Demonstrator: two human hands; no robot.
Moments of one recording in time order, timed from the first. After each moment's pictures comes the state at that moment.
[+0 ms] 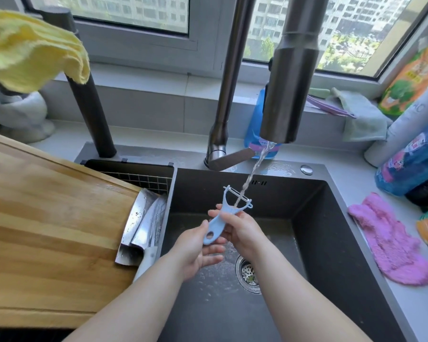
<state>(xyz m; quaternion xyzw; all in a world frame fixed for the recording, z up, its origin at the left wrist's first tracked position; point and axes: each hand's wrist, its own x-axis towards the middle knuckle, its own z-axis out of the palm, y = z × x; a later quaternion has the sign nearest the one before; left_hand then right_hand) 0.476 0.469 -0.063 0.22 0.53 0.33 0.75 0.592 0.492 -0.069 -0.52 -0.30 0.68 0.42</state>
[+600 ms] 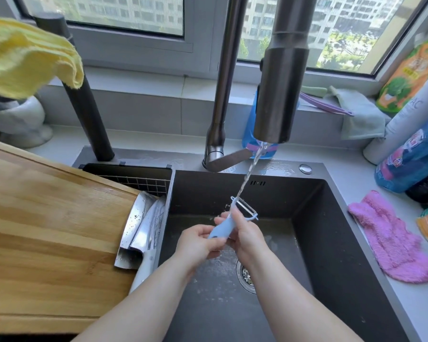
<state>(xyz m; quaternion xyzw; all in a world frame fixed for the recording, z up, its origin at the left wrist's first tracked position) 0.481 0.469 -0.073 0.36 0.57 0.34 0.65 0.589 0.485 -0.075 -0.57 -0.21 0.64 0.47</state>
